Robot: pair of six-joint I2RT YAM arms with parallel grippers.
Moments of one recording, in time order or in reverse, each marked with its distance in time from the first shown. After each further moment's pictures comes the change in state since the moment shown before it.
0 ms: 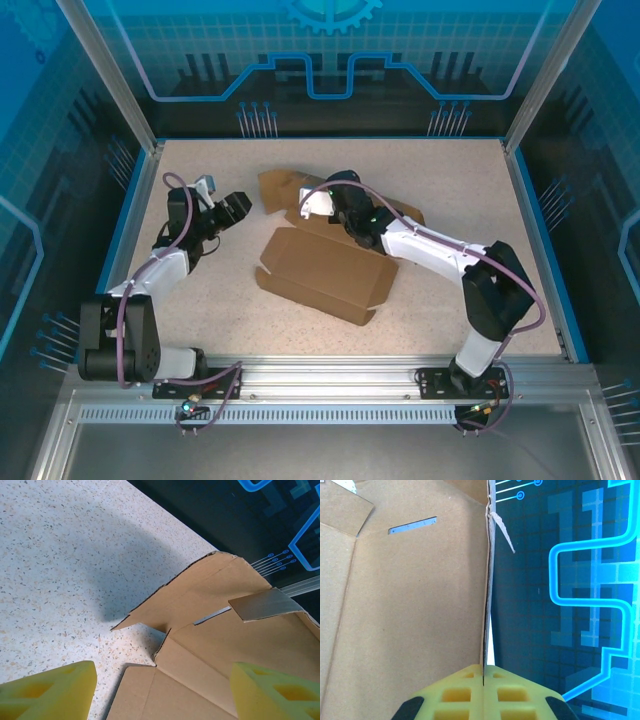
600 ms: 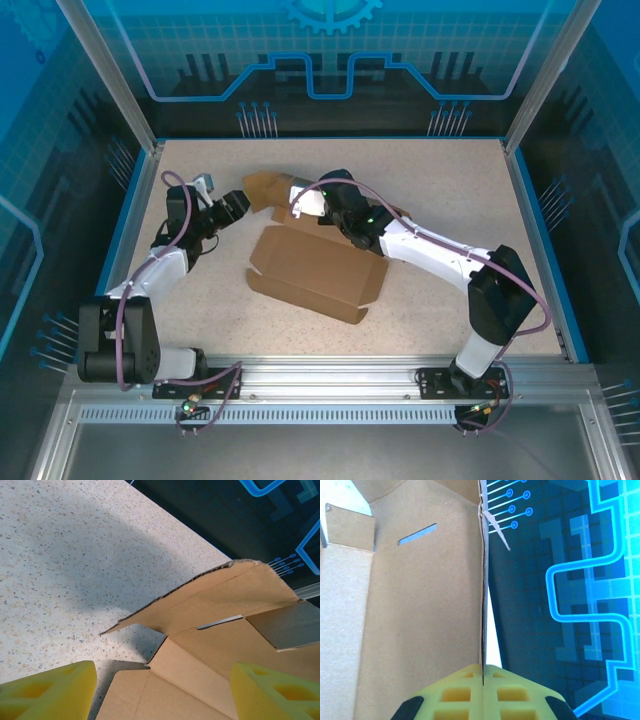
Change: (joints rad) left arm 0.001 -0.010 0.015 -0.035 -0.029 0.021; right arm 0.050 -0.018 0.068 -0.082 -0.059 0.130
